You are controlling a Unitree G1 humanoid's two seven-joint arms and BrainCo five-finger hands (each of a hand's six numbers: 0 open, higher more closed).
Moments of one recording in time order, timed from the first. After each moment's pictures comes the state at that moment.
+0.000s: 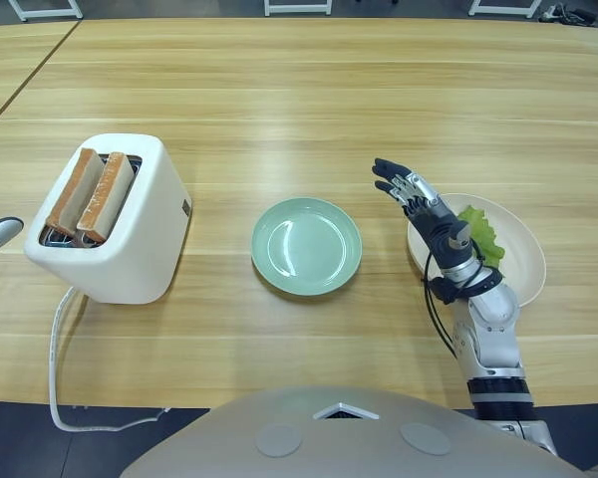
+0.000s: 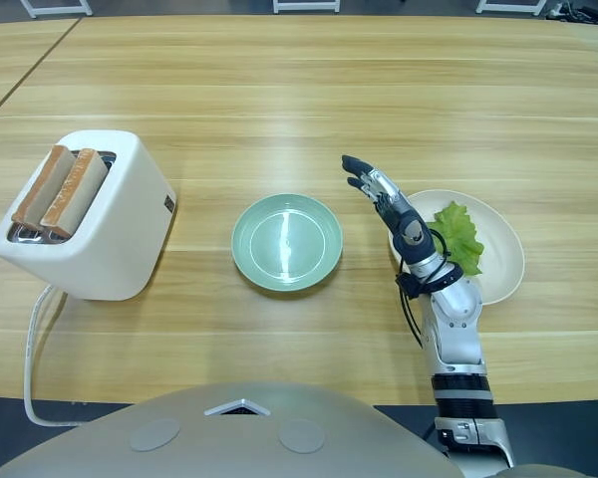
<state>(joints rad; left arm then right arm) 0.64 0.62 0.85 -0.59 0.31 0.01 -0.36 0.16 -0.29 -0.02 -0.10 0.27 -0.51 0.55</state>
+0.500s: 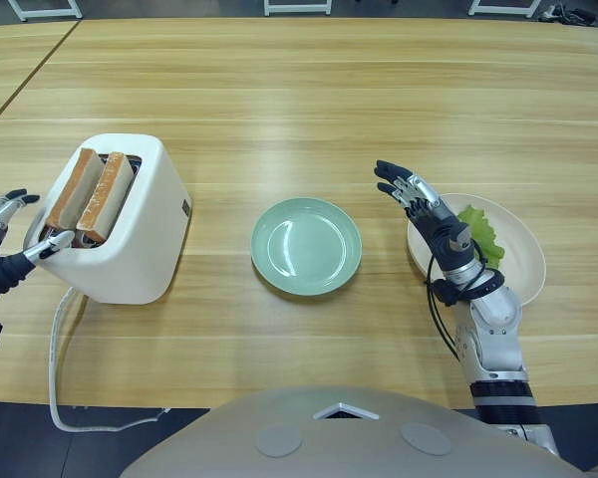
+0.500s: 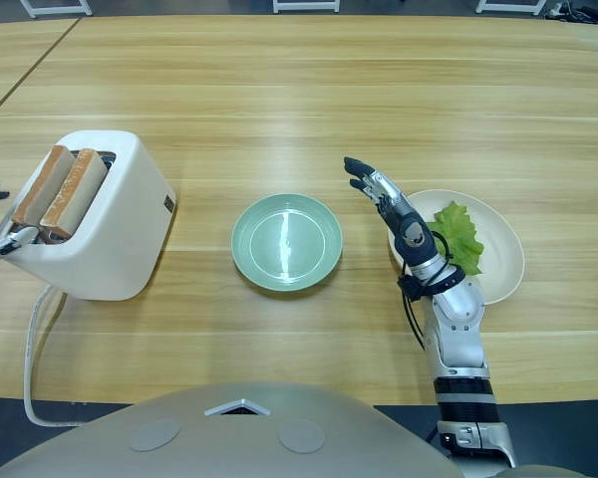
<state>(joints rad) 0.57 0.62 0.69 -0.45 0.41 -0.04 -0.31 0.17 -0.29 -0.02 -0.11 0.25 -0.51 0.54</state>
